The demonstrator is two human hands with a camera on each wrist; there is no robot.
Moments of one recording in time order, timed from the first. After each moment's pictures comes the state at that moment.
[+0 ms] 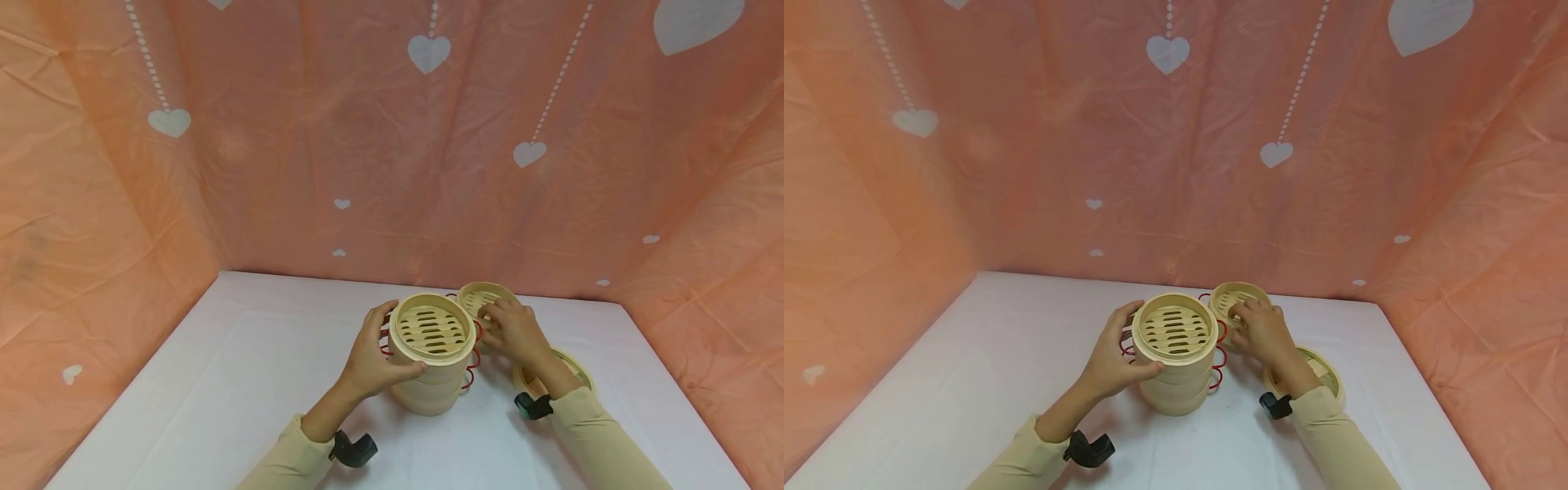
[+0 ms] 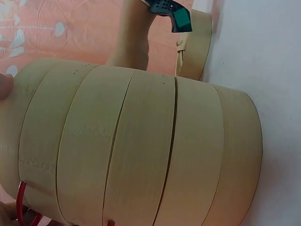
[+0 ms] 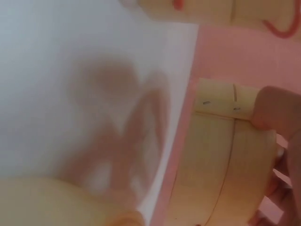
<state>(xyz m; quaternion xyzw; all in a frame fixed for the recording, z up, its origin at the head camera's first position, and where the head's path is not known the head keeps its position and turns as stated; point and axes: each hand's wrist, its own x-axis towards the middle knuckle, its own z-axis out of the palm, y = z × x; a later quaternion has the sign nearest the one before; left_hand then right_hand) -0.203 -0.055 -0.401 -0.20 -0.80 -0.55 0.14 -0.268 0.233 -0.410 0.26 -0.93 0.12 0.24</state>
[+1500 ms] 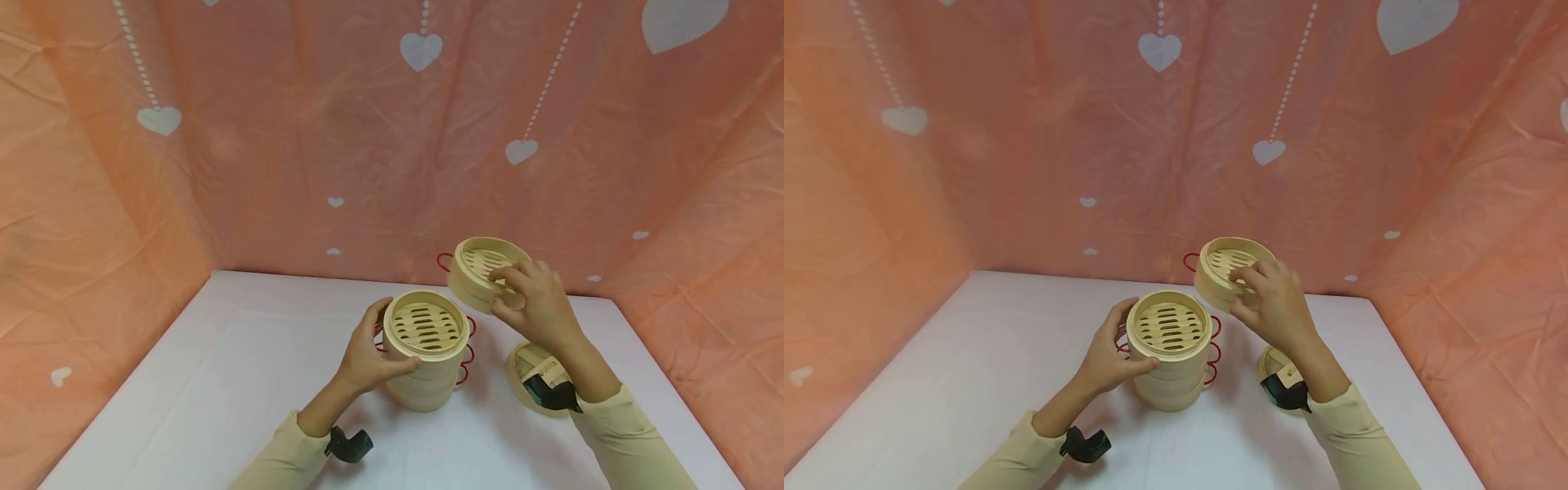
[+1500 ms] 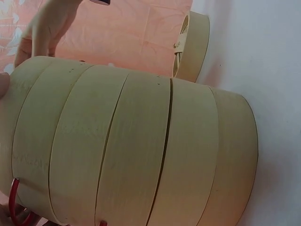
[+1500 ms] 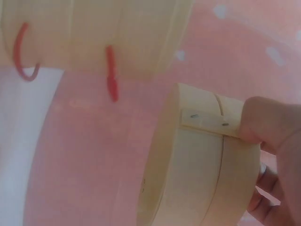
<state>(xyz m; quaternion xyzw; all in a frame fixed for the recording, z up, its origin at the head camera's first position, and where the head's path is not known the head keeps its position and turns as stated) -0.207 -0.055 -0.404 -0.20 -0.78 -0.58 0.12 -0.221 0.223 -0.311 0.27 -0.88 0.19 0.35</state>
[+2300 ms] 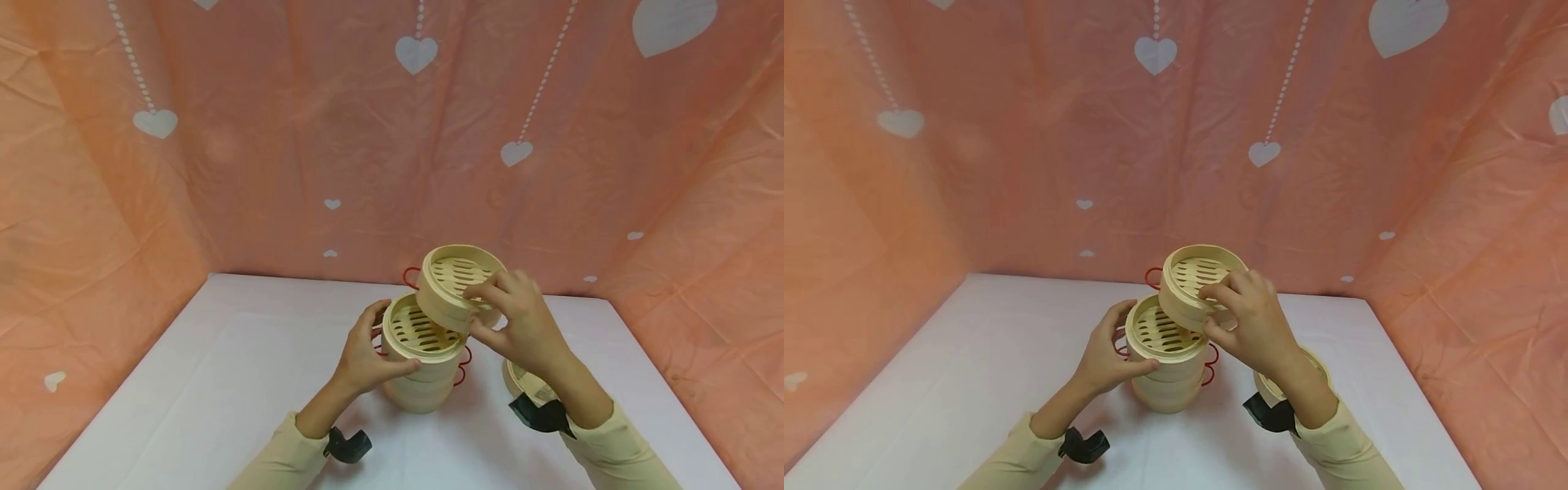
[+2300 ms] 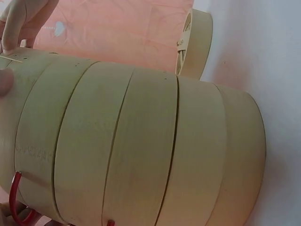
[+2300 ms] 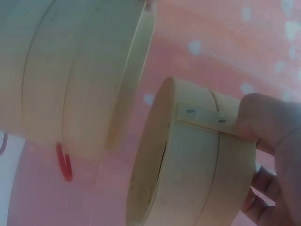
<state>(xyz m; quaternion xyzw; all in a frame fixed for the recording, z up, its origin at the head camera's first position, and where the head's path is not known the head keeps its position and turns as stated) -0.207 -0.054 -0.402 -0.20 -0.77 -0.59 0.11 -0.190 0.192 -0.299 0.35 -0.84 0.20 0.36</state>
